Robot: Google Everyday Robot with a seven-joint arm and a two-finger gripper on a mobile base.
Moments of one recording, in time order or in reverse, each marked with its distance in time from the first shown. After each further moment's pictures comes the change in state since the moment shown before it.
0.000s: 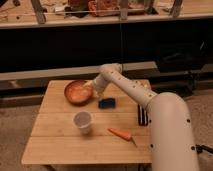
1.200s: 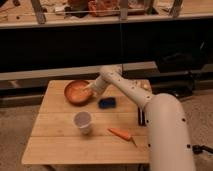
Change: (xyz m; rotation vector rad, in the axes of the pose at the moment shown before) arm -0.002 0.007 0.020 0.008 -0.042 -0.011
